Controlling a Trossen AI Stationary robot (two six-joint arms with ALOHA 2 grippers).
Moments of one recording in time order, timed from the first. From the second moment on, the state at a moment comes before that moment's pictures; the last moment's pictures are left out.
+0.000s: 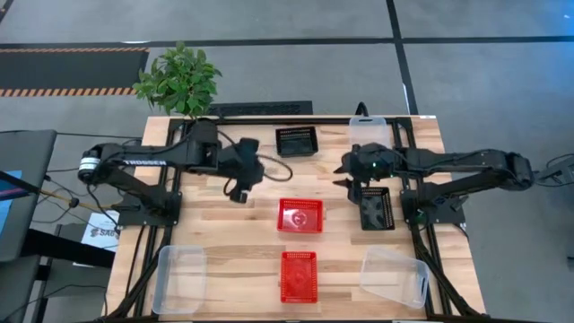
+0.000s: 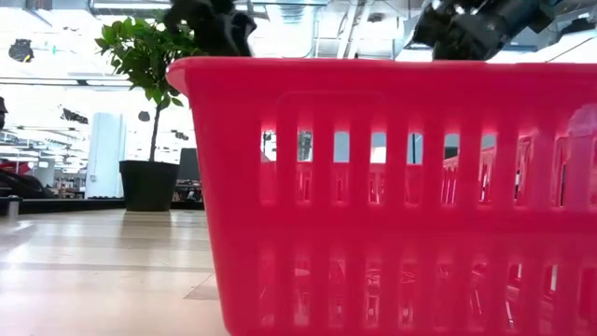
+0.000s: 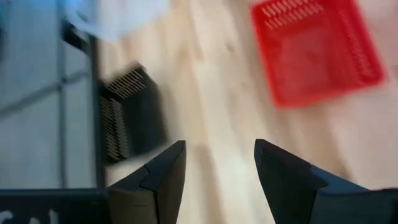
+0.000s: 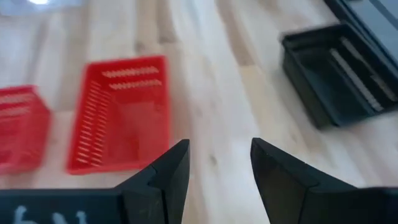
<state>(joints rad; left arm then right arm) 0.07 1.37 1.24 -0.77 -0.16 0.44 -0.15 1.03 0.74 -0.37 0.00 0.04</state>
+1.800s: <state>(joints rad) -0.78 1.37 1.04 -1.22 -0.02 -0.90 0.65 1.40 0.84 -0.01 0.19 0.44</state>
